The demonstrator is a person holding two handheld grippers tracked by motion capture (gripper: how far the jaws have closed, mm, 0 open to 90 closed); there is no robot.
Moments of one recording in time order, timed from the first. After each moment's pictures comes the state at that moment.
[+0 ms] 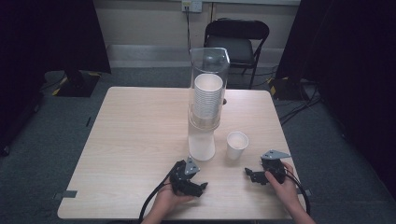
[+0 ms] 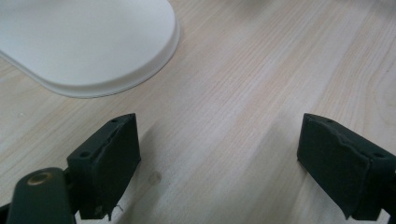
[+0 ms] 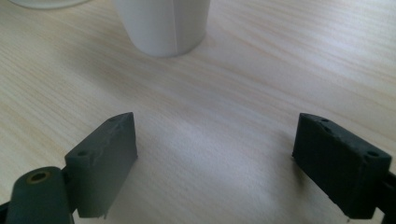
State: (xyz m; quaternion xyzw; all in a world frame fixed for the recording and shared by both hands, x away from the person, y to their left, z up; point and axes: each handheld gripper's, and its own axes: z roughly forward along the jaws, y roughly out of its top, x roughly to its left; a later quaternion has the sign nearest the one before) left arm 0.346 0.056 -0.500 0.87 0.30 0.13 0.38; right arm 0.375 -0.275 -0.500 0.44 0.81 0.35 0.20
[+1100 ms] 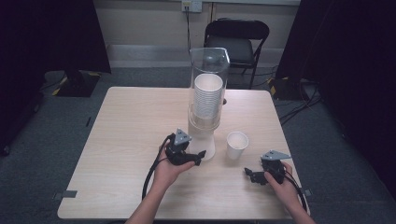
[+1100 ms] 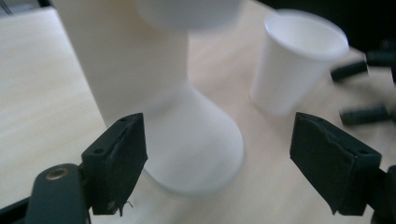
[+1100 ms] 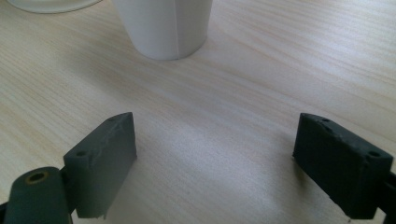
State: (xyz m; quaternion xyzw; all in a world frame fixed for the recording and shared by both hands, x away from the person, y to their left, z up) left arm 0.400 0.073 -0.427 0.77 0.38 0.17 0.48; right arm 0.374 -0.274 -0.500 0.44 0.80 0.35 0.20
